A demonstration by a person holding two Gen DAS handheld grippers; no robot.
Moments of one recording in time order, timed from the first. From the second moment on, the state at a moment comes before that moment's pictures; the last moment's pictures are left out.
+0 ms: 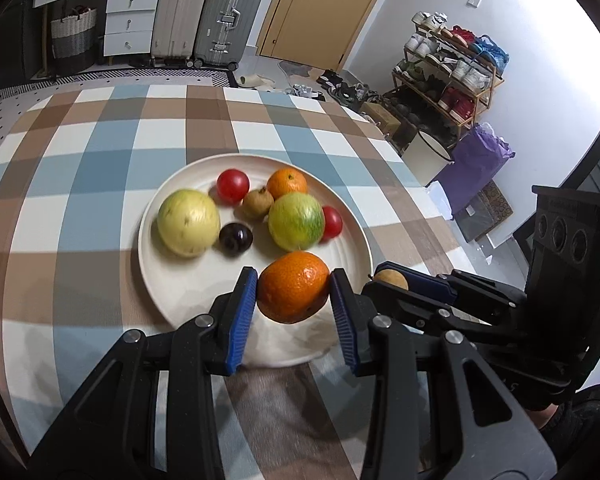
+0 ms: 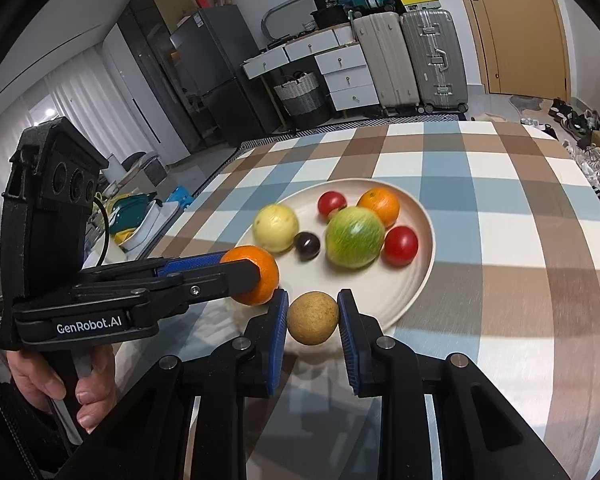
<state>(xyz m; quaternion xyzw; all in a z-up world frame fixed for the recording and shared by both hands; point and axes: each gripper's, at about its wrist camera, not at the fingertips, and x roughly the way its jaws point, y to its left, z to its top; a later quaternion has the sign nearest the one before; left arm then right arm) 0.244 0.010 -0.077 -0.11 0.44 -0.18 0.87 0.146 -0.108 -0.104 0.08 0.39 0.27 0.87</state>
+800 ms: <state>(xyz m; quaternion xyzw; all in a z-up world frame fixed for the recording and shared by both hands) 0.287 0.003 -0.103 -0.10 0.47 -0.17 0.86 0.187 -0.112 -0.120 0.08 0.40 0.26 0.87</state>
